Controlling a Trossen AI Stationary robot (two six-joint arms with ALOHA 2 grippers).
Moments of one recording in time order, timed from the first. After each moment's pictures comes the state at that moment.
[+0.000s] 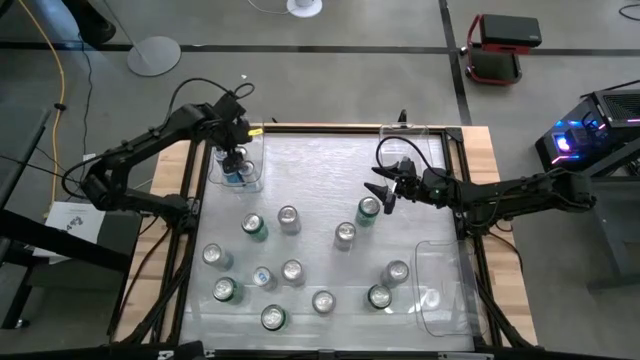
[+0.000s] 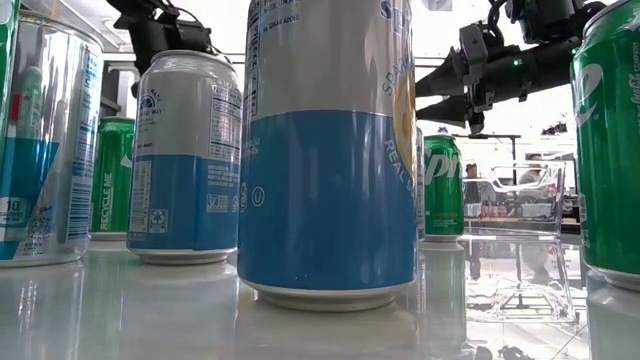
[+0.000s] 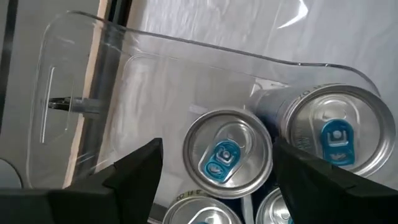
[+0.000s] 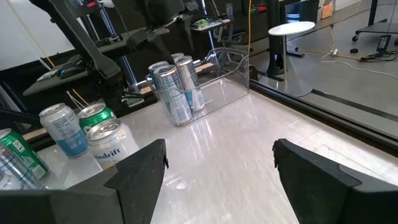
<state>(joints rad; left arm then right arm) 0.81 1.29 1.10 -1.05 -0.05 0.58 -0.15 1.03 0.34 0.56 0.21 0.27</state>
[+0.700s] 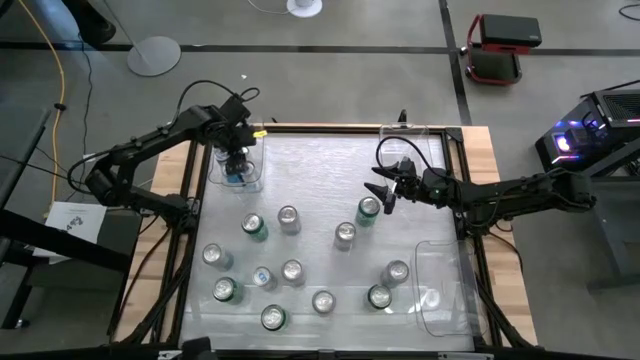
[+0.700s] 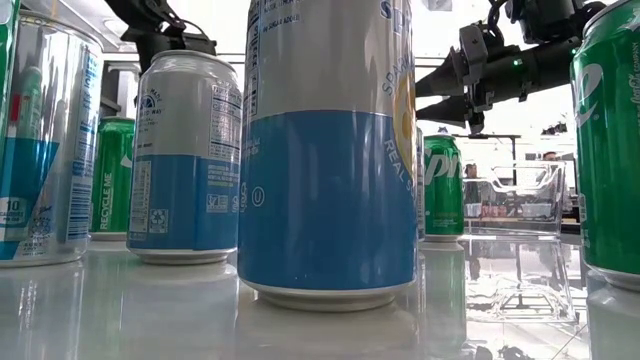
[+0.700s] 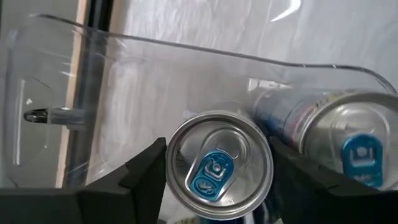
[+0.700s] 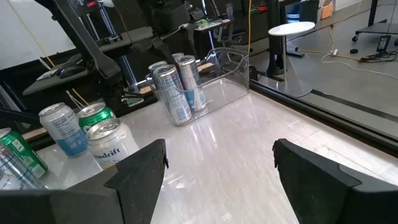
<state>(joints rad) 0.81 1.34 1.07 -0.99 -0.04 0.61 -0.15 1.03 0.34 0.56 0.21 0.27</state>
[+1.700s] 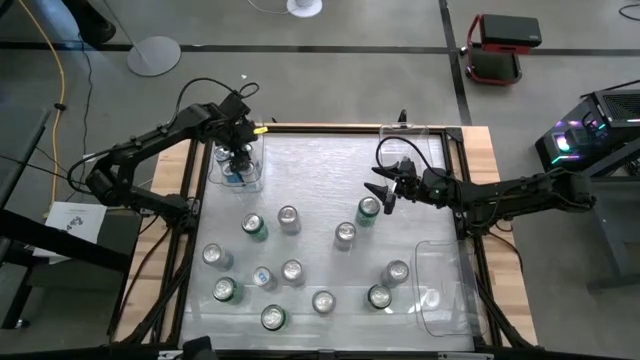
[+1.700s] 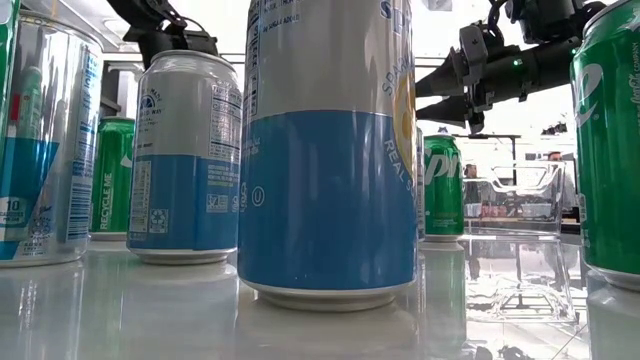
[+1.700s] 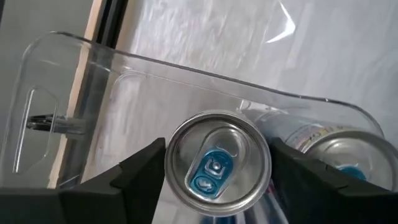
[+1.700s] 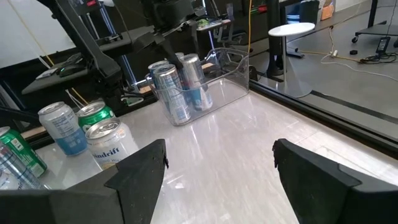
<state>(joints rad) 0.81 1.34 1.09 -0.97 0.02 0.53 -0.15 1.03 0.34 0.56 0.21 0.26</state>
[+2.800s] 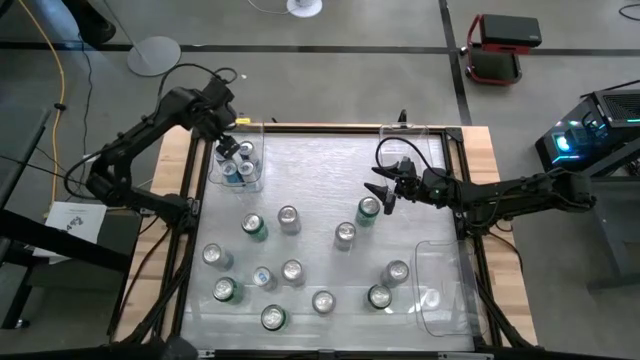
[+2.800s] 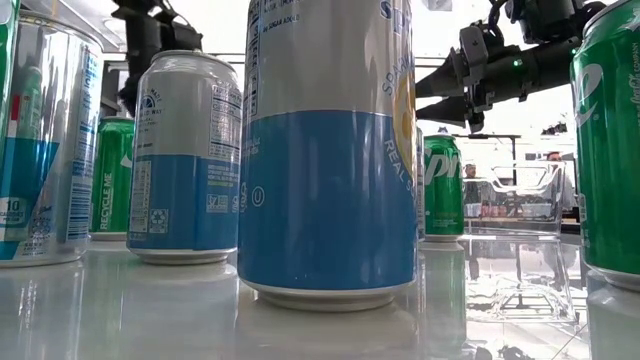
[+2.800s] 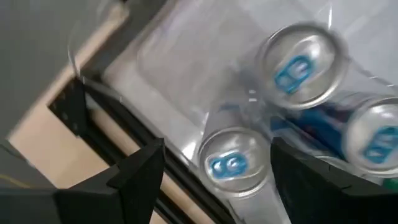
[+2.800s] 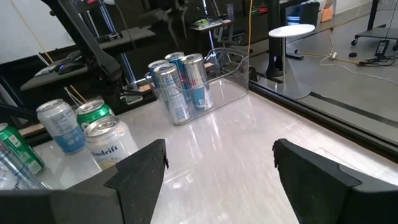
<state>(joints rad) 0.97 1.34 1.24 -1.27 -0.10 0.18 -0.15 1.04 0.34 0.56 0.21 0.24</state>
